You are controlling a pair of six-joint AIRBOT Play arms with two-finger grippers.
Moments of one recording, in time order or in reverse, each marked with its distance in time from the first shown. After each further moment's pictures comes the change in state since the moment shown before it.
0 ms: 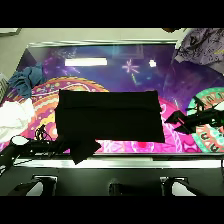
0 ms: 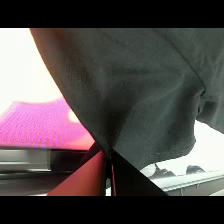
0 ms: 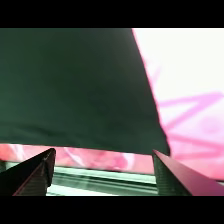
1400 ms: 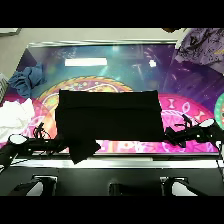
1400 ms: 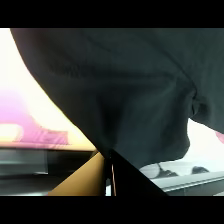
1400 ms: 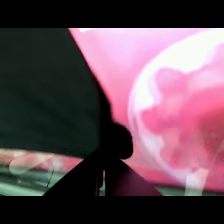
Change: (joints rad) left arm 0.013 0.028 0.051 0.062 -0.044 -0.029; right arm -0.005 0.001 -0.286 0.015 -0.163 -0.076
